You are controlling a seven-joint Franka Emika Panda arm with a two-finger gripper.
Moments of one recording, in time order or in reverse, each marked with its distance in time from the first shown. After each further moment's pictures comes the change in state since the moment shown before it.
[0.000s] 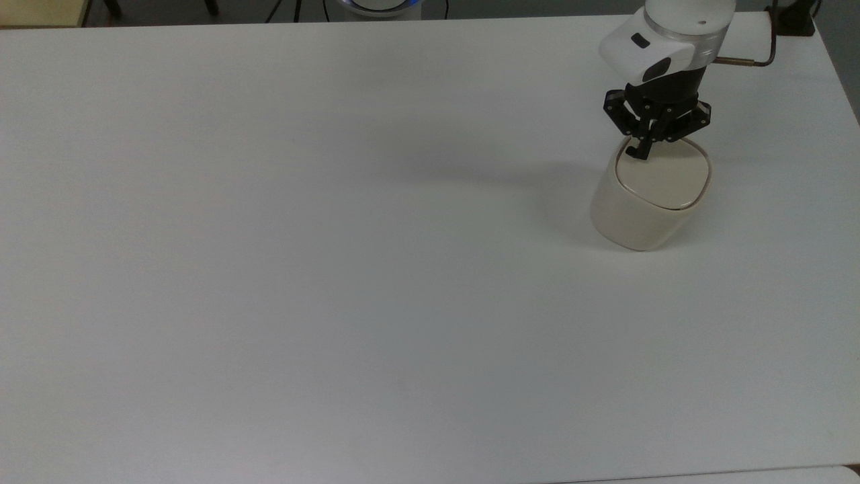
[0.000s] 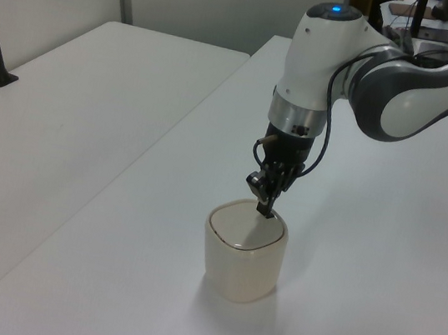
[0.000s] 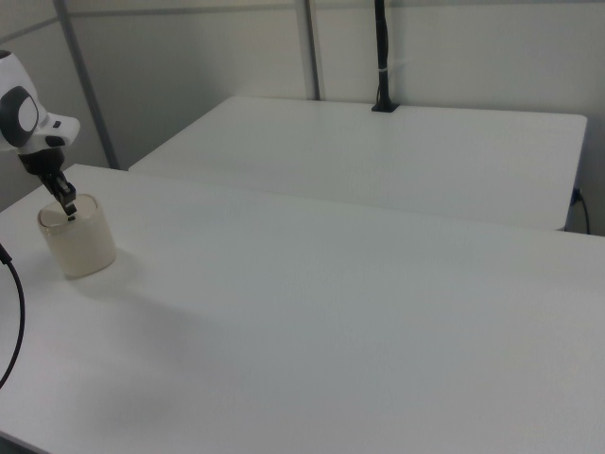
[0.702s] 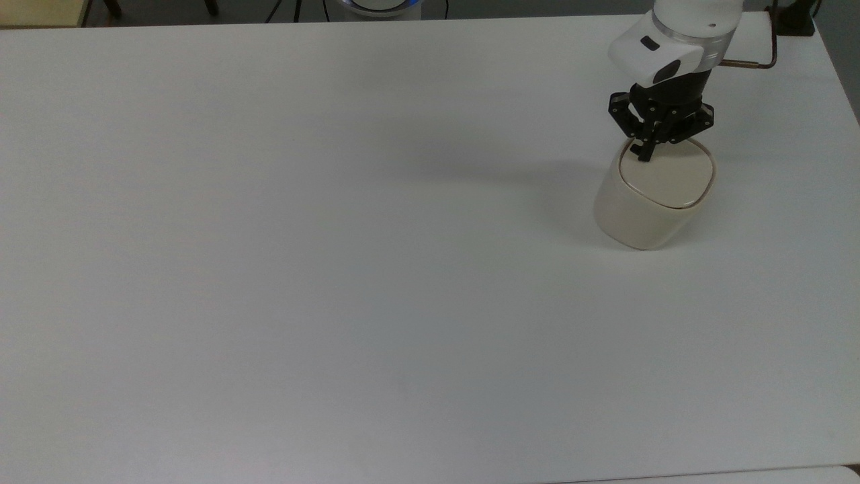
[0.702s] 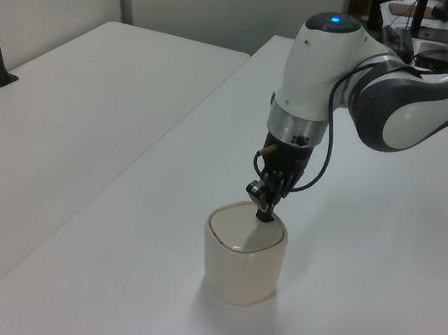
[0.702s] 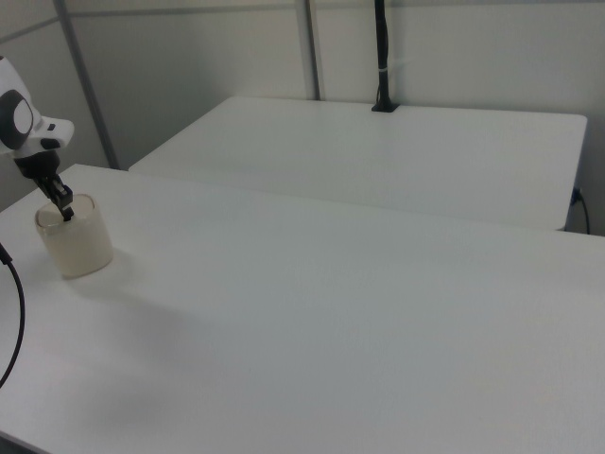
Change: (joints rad) arm -0.001 0.013 0.027 0.004 -0.047 0.001 0.008
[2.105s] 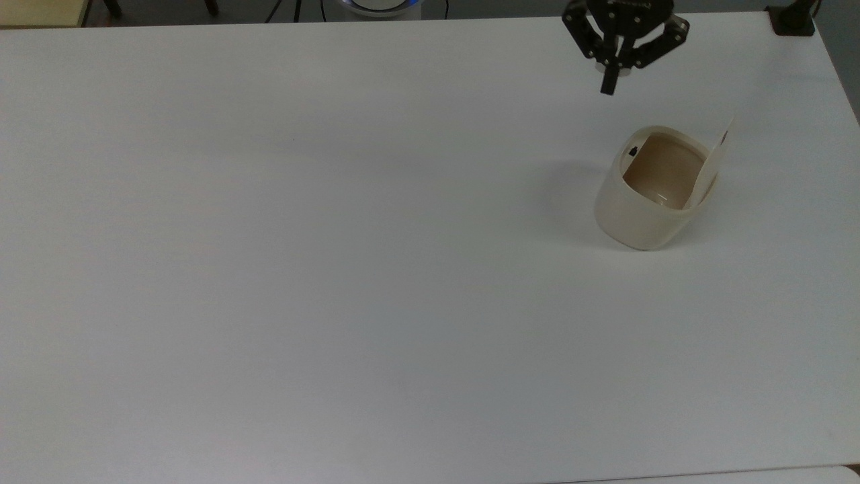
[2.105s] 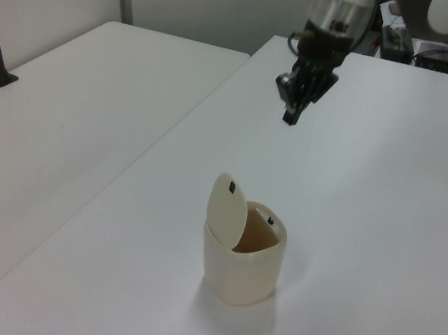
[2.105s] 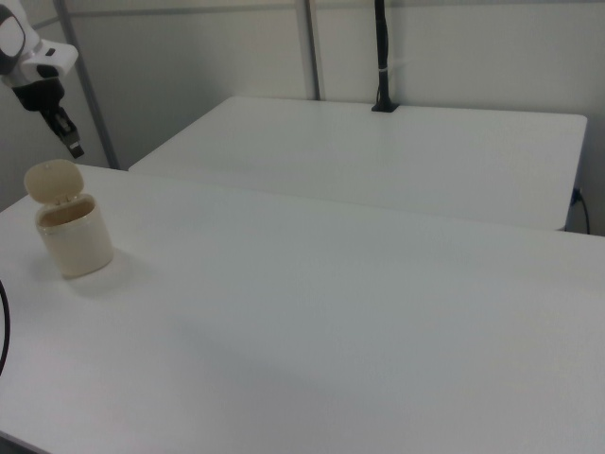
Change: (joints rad) arm -0.124 -0.221 0.006 0.048 -0.012 -0.202 0.019
